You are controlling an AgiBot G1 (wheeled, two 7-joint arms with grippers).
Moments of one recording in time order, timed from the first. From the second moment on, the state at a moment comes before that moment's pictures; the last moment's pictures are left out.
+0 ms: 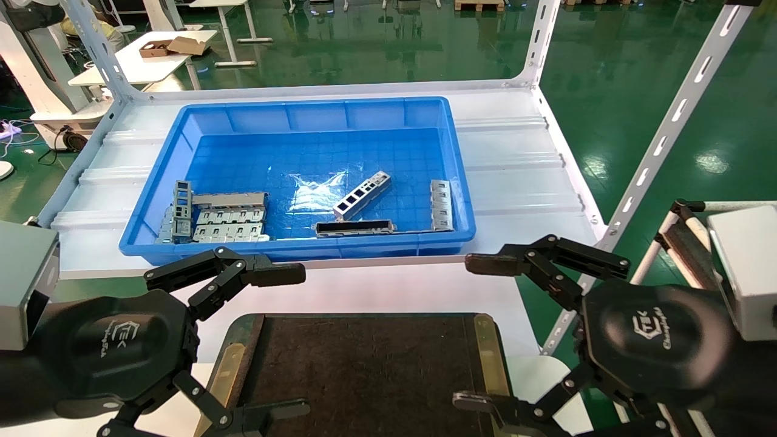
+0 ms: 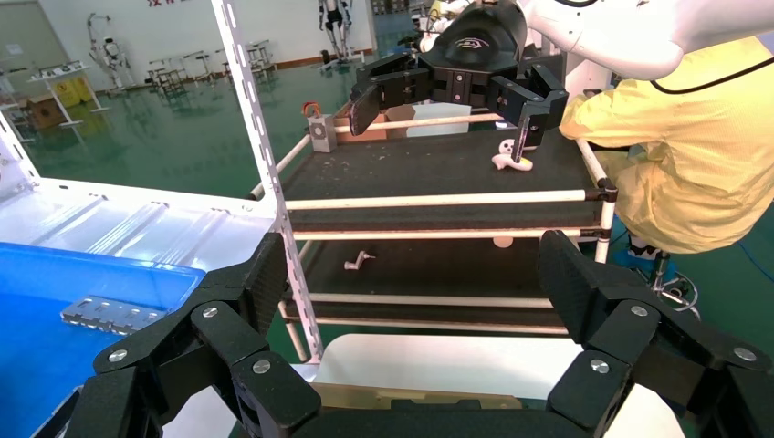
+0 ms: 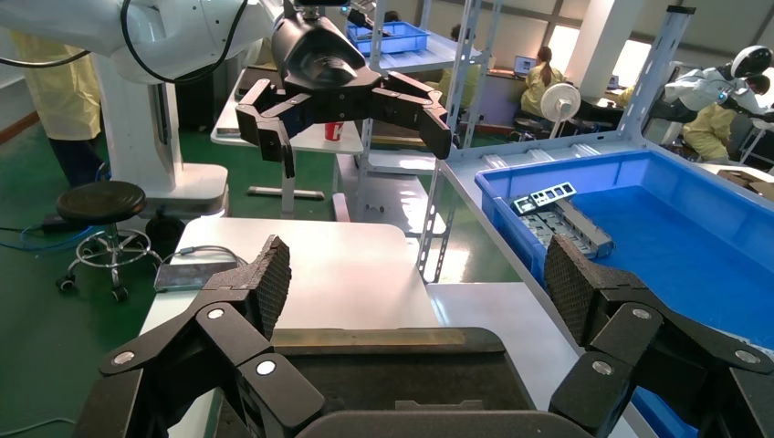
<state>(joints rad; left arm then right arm) -1.08 0.61 0.28 -1.28 0.73 1.50 -0.19 1.07 -0.61 -0.28 1.28 -0.73 -1.50 0.19</state>
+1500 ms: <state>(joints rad) -1.10 0.62 0.29 -1.27 0.75 1.49 -0.18 1.07 -0.61 -0.28 1.28 -0.73 -1.50 0.19</state>
